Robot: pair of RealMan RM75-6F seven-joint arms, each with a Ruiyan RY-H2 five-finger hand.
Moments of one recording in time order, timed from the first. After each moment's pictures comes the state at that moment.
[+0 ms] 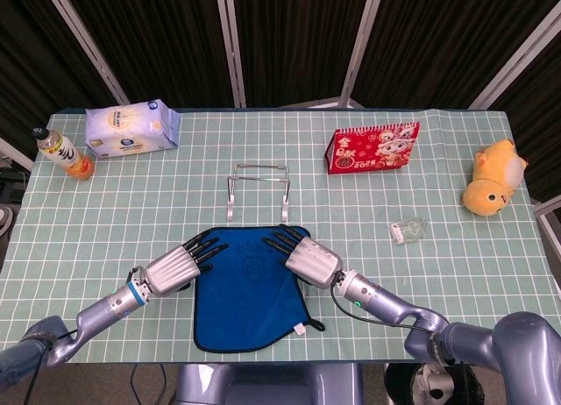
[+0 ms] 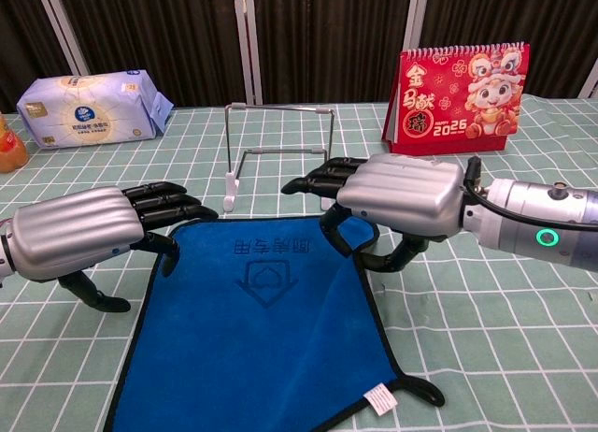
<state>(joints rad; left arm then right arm) -0.63 -1.68 0.13 -0.82 1.96 1.27 -0.10 0.86 -1.63 -0.03 -1.20 -1.72 1.01 -0.08</state>
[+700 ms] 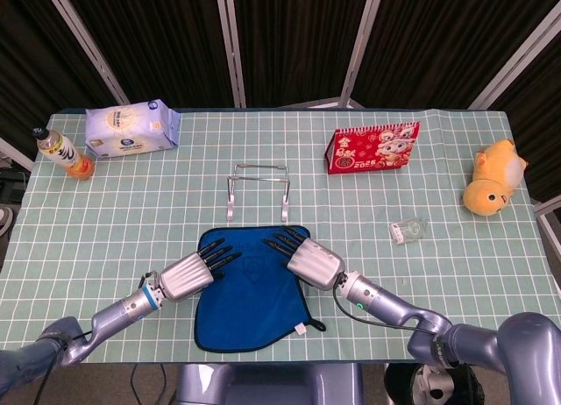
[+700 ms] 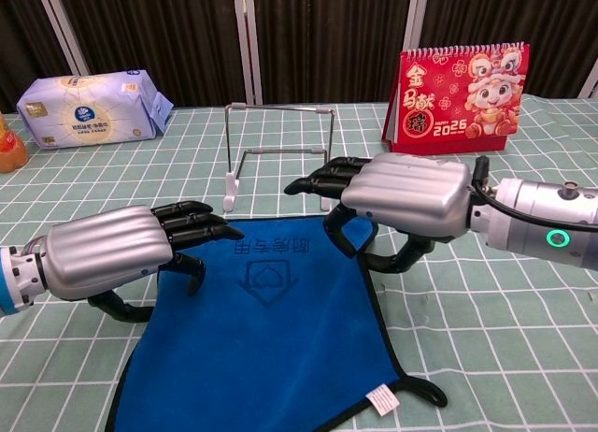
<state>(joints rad) -0.66 -1.73 0.16 -0.82 1.94 1.25 -0.06 0.86 -1.61 -0.03 -1.24 -1.73 1.02 -0.09</state>
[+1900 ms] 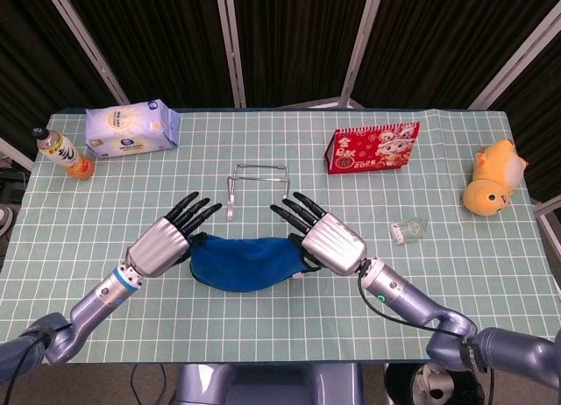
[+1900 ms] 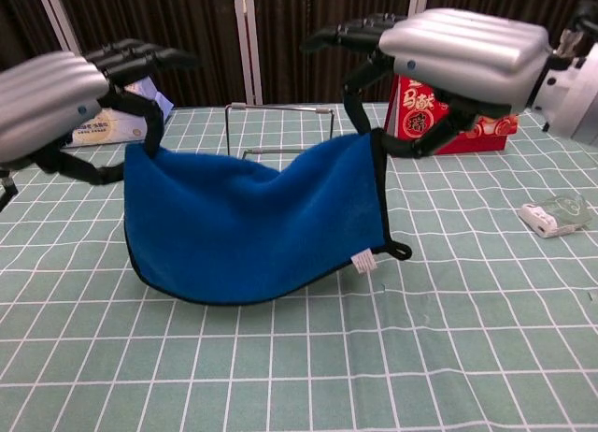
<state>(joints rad) -0.65 -1.55 0.00 -1.09 1.82 1.48 -0.02 0.81 -1.39 0.10 -1.50 -1.69 1.18 -0.13</state>
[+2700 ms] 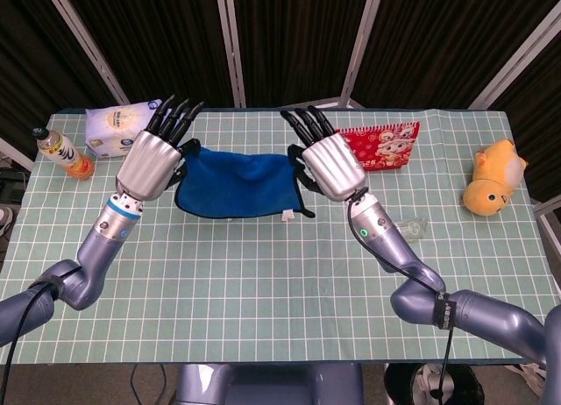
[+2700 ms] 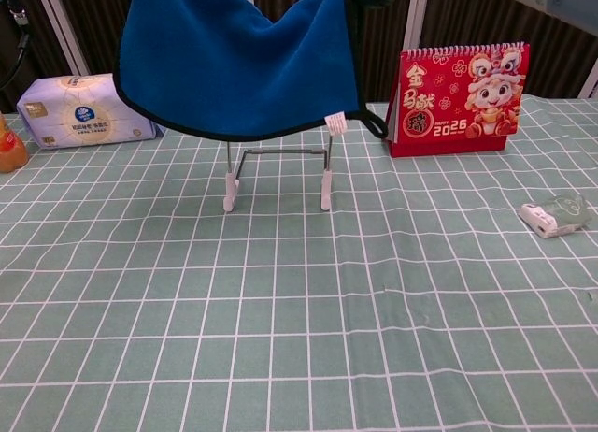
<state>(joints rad) -0.83 -1.45 -0.28 -1.17 1.57 1.31 0.07 0.95 -1.44 0.38 -1.41 -1.31 1.04 -0.21</state>
